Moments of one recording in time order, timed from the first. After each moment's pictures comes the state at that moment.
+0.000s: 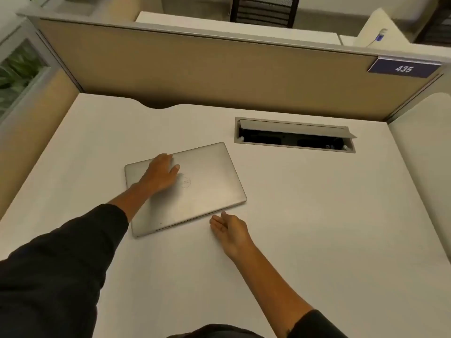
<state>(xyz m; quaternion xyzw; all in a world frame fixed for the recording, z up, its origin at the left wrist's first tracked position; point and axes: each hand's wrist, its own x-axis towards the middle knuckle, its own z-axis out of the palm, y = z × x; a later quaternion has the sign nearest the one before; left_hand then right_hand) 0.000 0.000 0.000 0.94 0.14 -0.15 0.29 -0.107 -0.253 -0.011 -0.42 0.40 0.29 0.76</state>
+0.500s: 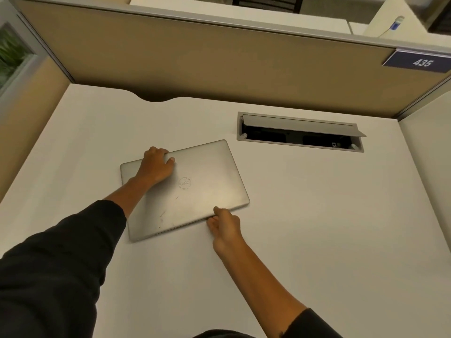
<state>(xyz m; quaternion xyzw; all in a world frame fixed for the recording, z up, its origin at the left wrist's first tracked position) 0.030 0.013 -0.006 0.92 0.21 -0.16 0.28 -0.078 -0.217 -0.020 -0.45 0.46 0.26 0.72</state>
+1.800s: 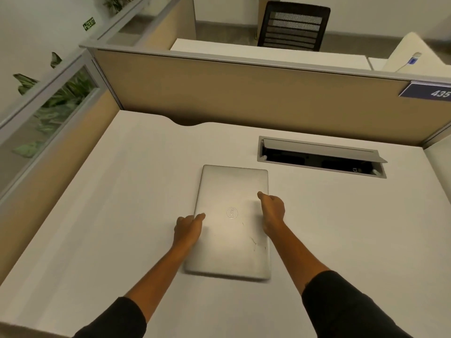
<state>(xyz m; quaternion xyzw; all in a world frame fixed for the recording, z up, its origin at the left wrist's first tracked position) -0.106 -0.064 -0.019 0.72 0.43 -0.13 0.52 0.006 -0.274 -0.005 -0.74 0.31 0.14 0.58</state>
